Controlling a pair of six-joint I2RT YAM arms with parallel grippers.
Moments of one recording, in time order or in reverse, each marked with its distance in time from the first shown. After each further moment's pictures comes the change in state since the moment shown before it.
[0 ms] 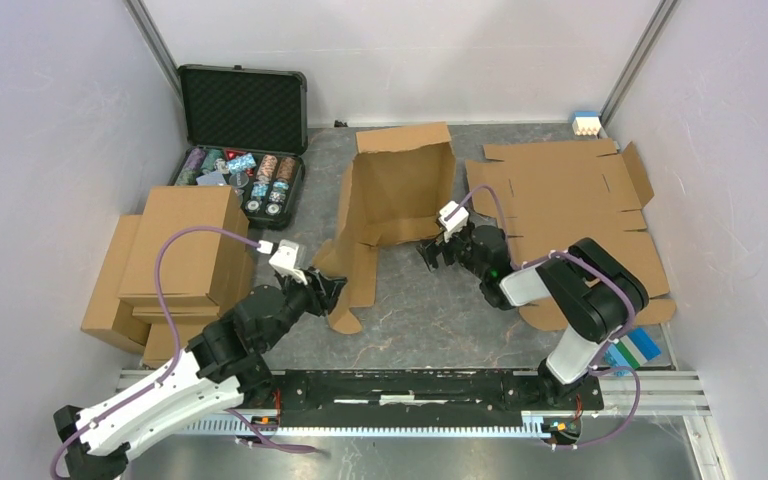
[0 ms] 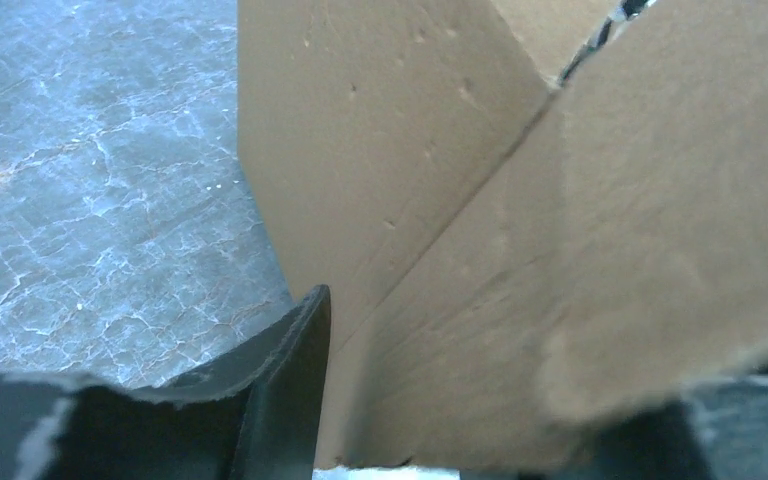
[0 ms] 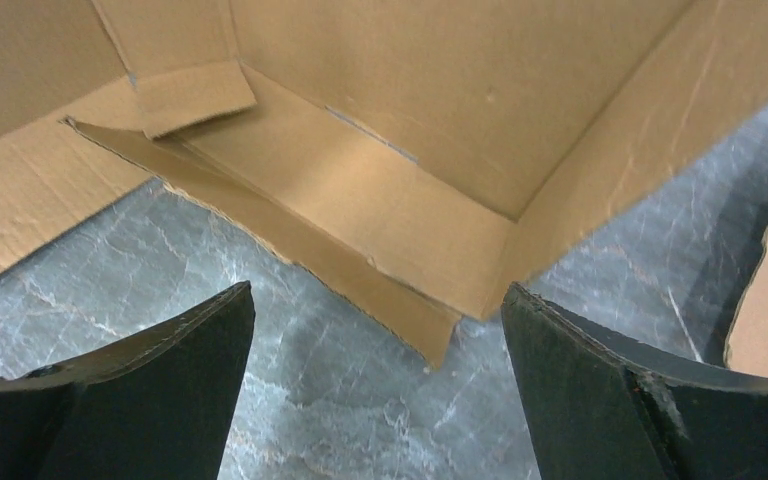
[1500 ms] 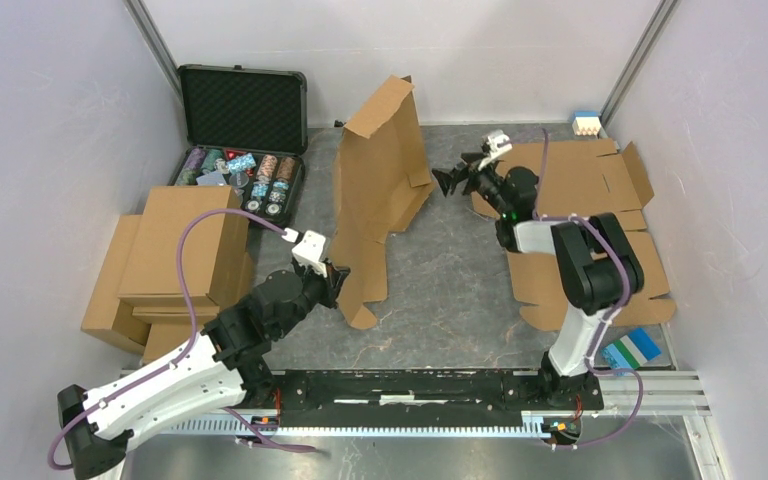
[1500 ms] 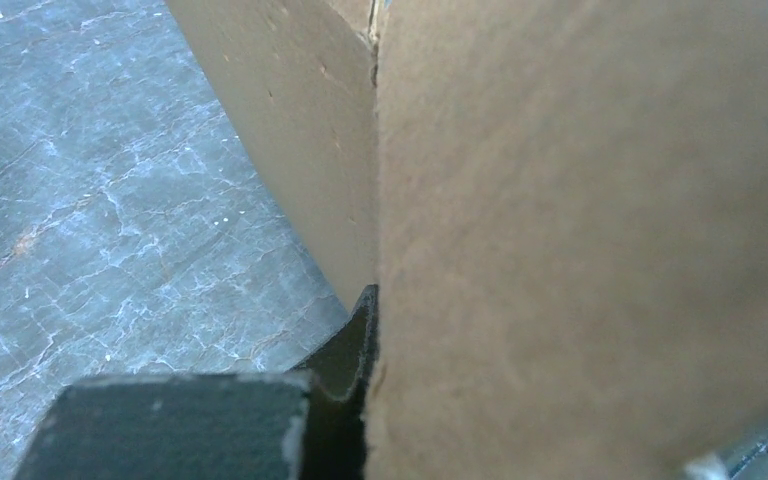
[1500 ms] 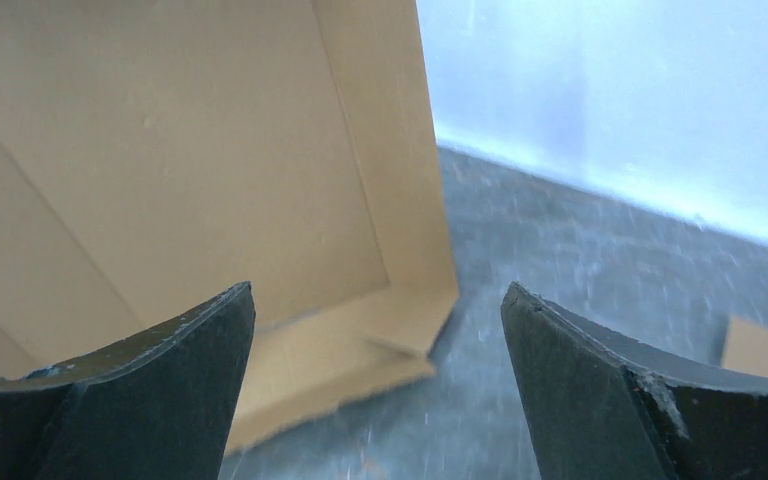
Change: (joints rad) left arm 0.000 0.206 0.067 0.090 0.018 0.162; right arm -0.289 0.108 0.343 0.090 -0.230 0.283
